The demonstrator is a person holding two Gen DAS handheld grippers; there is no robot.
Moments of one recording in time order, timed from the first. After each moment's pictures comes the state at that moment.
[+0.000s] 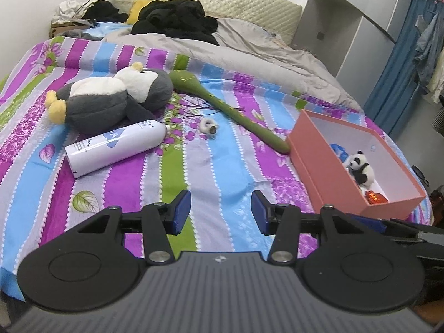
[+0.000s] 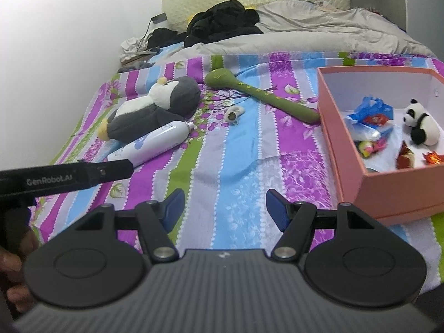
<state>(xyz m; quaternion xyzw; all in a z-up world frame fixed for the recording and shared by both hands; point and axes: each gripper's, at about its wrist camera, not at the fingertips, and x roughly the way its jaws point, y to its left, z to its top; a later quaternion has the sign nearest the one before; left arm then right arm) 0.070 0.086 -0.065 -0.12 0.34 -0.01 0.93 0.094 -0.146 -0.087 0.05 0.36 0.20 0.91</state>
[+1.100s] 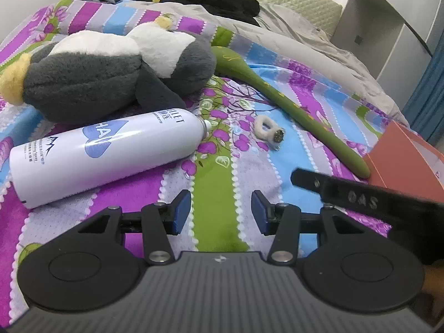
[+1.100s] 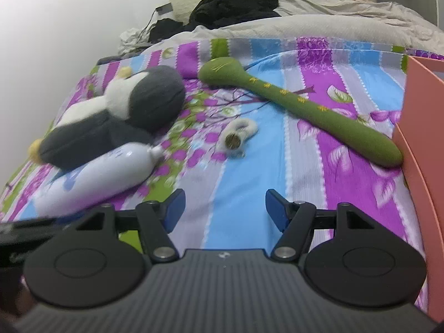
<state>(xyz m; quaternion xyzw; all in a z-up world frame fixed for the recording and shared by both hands) 0.232 0.147 -0.197 -0.16 0.35 0.05 0.92 0.293 -0.067 -0.193 0.04 0.35 0.23 0.91</state>
